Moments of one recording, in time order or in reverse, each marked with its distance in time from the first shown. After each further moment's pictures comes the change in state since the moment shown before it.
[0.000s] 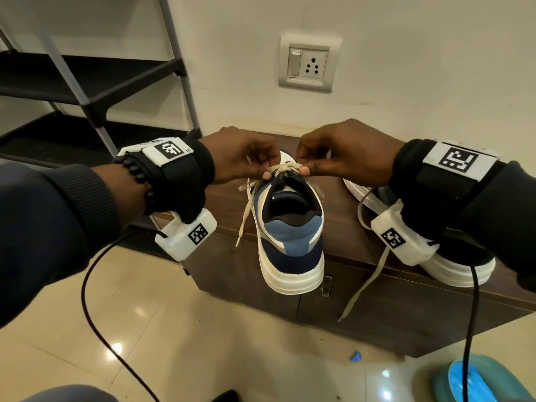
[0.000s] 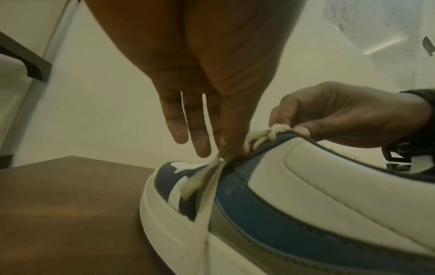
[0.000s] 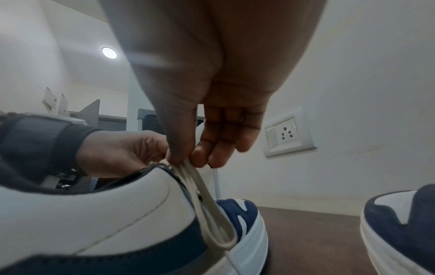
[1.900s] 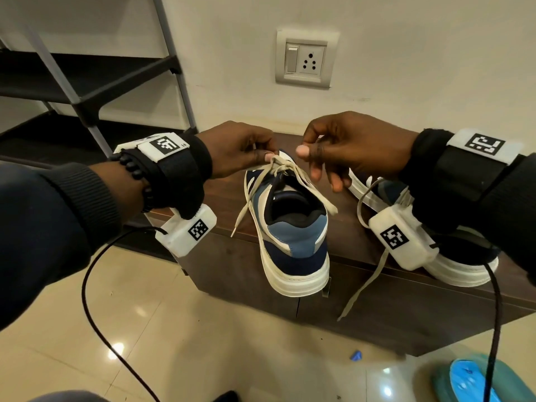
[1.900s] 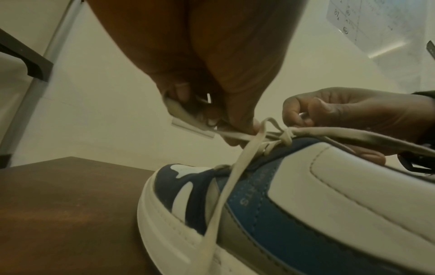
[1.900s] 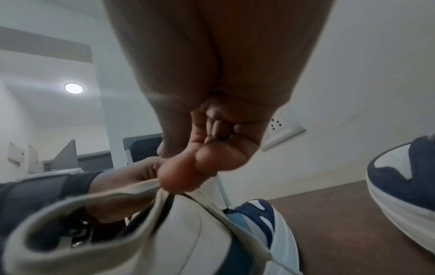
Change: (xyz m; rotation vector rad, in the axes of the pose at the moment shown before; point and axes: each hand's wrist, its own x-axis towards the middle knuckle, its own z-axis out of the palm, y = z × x) left_hand 0.009 -0.001 0.000 0.024 0.035 0.024; right_hand -0.004 0.004 -0.004 0.576 -0.065 0.183
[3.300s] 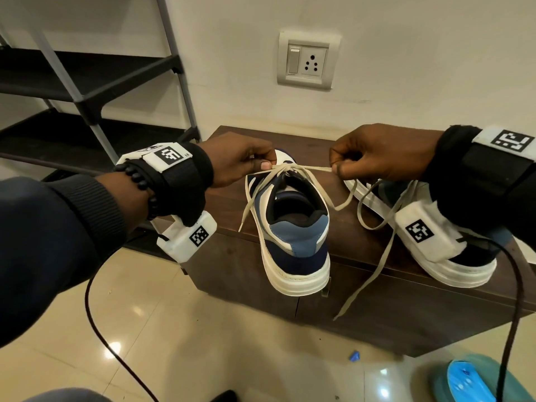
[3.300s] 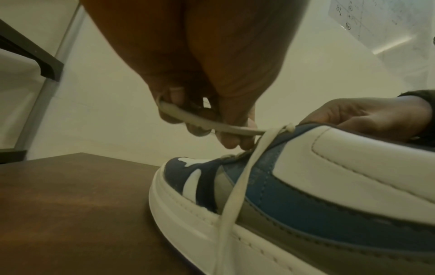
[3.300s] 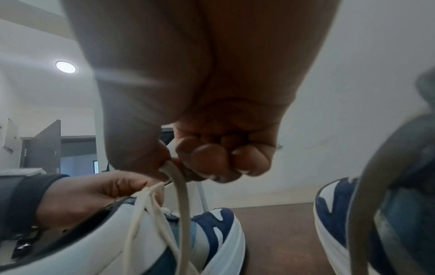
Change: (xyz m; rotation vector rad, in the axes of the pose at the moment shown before) left_hand -0.005 -0.010 0.011 0.037 -0.054 0.031; right_hand -0.016 0.008 -0.018 -0.398 -0.086 0.083
